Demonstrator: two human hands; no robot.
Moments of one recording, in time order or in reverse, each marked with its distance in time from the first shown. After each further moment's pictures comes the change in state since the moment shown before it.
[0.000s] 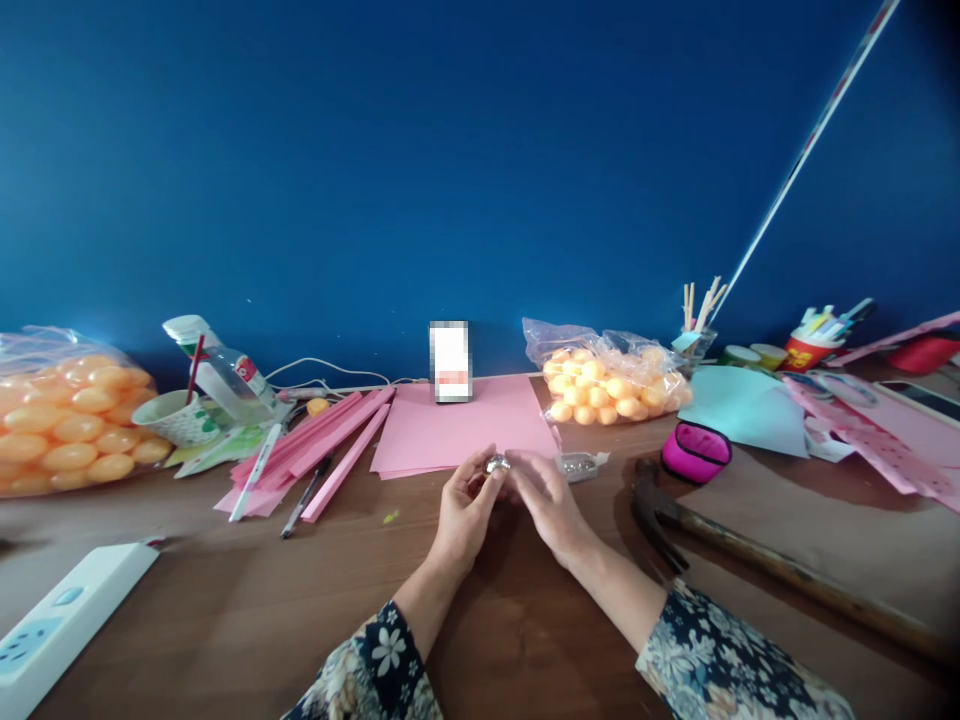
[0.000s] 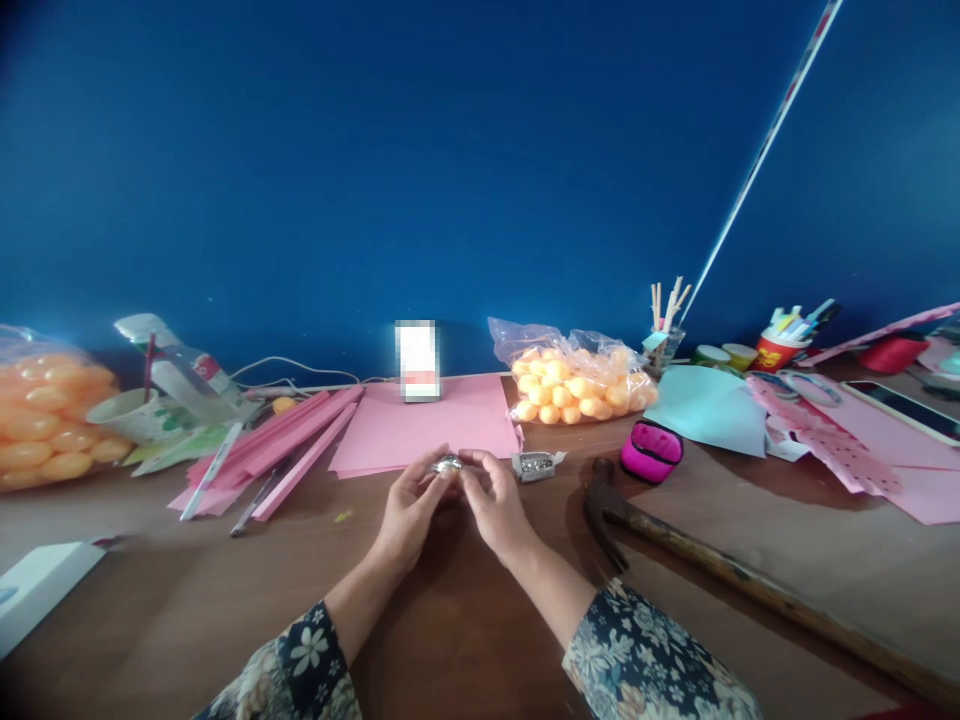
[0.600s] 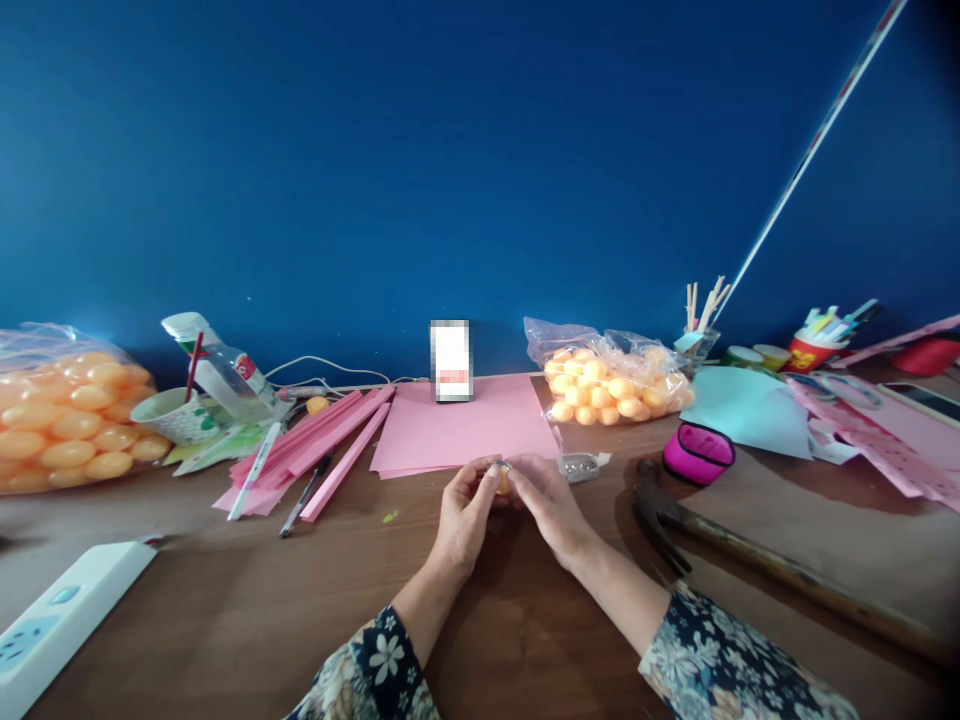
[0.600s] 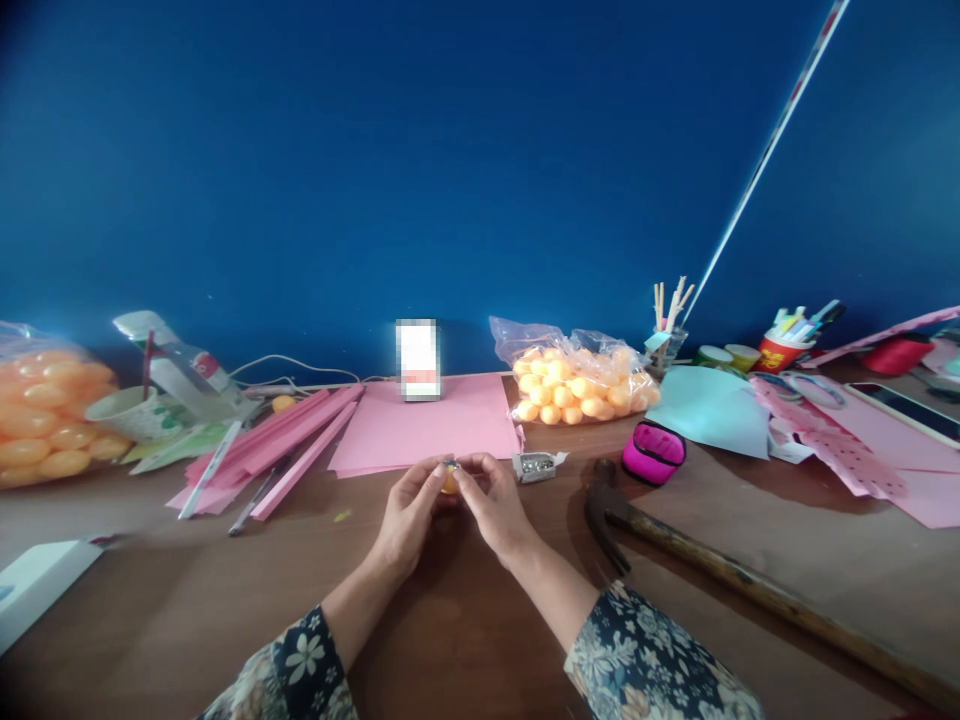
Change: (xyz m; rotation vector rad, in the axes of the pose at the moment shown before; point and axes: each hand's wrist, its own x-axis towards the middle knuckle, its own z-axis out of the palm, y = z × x) left_hand -0.002 -0.002 -0.001 0.016 -0.020 -0.011; right_hand -0.002 -0.012 0.000 0.027 -0.043 0.025
